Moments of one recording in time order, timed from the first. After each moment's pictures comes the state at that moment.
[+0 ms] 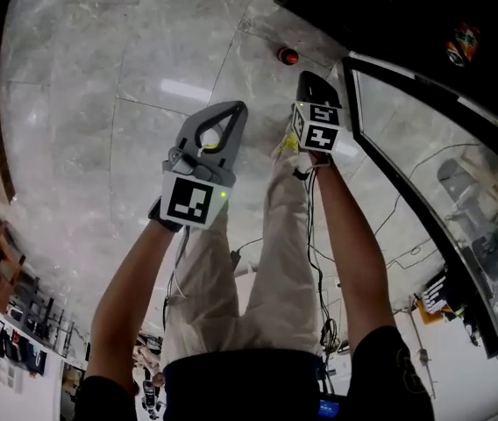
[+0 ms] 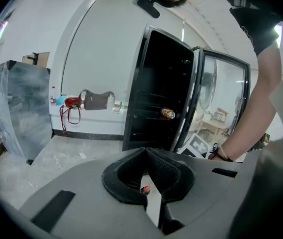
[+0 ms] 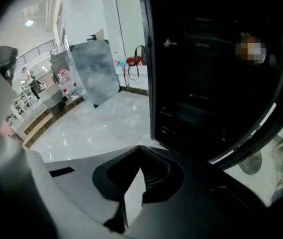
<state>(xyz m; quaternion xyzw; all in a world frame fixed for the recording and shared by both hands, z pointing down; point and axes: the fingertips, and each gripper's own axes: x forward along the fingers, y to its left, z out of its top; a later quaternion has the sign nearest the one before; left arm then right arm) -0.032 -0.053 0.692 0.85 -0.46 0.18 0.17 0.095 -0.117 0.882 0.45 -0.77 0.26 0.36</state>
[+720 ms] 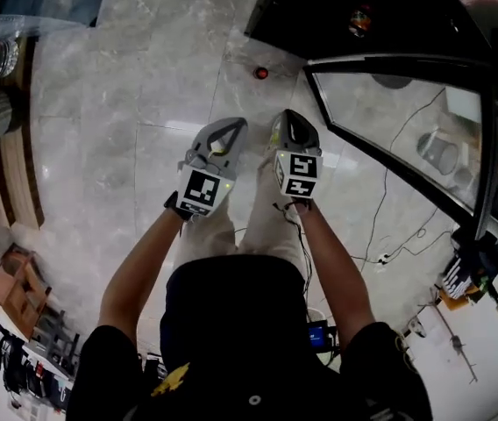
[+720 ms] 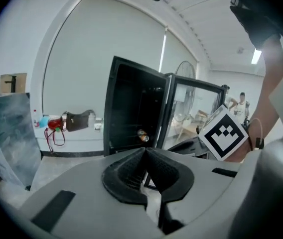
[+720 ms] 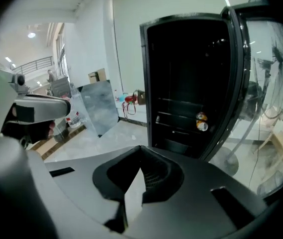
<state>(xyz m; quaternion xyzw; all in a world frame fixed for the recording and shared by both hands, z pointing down) 0.017 0.007 0.476 0.89 -0.39 0.17 0.14 0.113 -0.019 0.550 0.53 -0.78 0.21 0.26</state>
